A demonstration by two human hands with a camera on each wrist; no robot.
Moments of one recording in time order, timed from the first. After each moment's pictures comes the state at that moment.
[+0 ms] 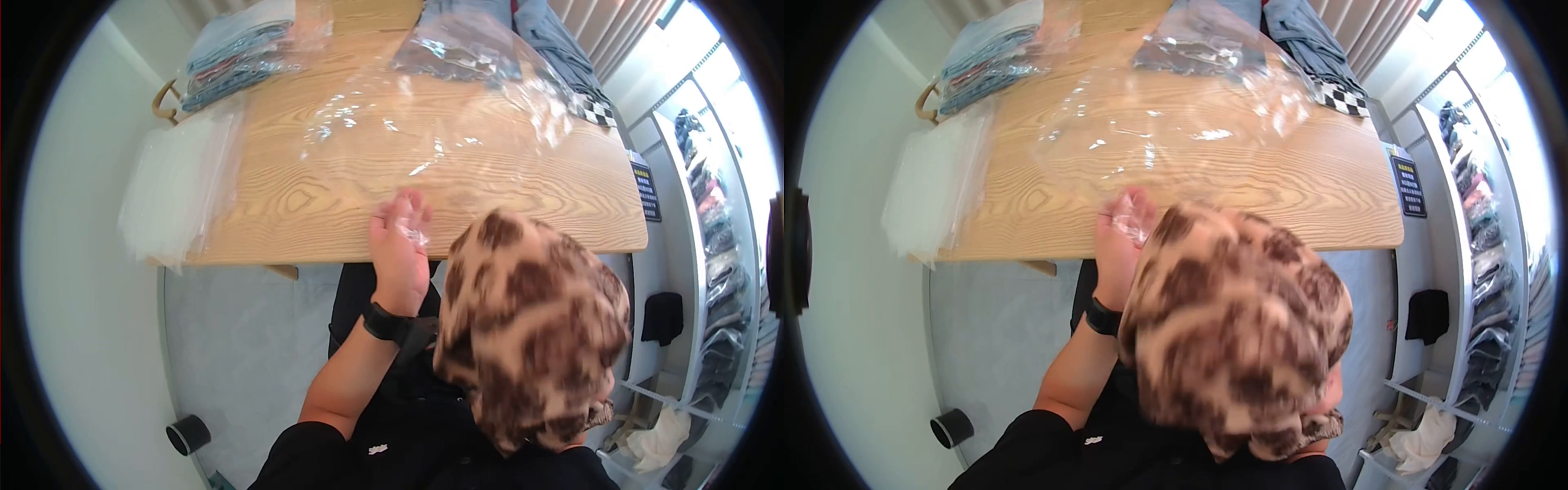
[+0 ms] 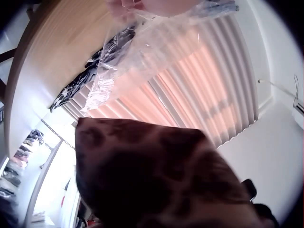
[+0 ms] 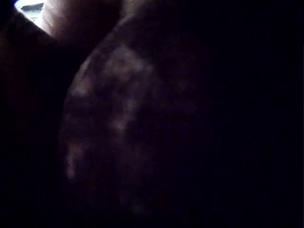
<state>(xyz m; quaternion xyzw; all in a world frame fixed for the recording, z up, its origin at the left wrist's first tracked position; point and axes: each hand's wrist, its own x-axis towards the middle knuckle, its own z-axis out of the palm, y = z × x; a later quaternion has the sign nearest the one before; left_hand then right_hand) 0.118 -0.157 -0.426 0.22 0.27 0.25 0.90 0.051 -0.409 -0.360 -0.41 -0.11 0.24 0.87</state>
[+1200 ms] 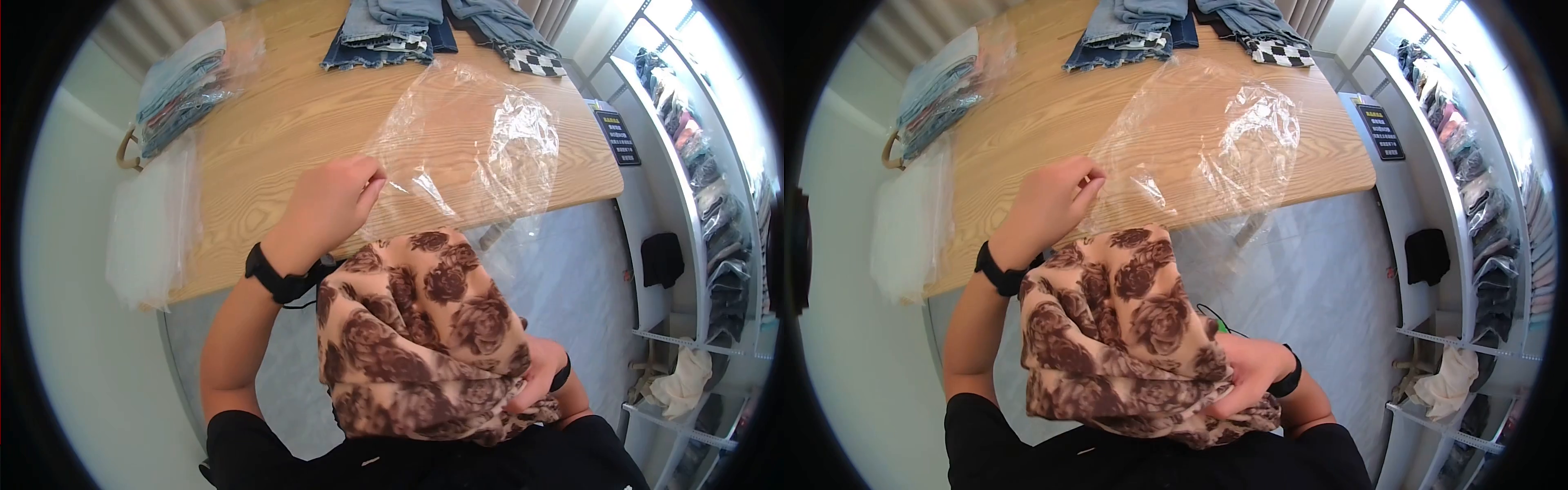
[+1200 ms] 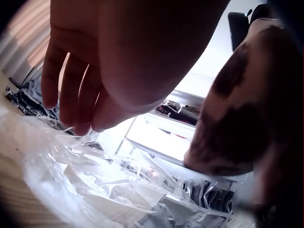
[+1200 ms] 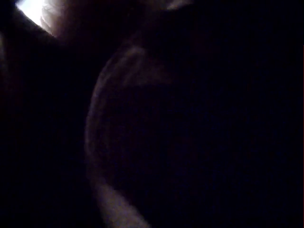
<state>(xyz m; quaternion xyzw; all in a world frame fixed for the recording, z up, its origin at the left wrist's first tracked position) 0.139 -0.103 -0.339 0.96 -0.15 0.07 0.24 0.057 -0.403 -0.364 -0.37 -0.41 0.43 0.72</state>
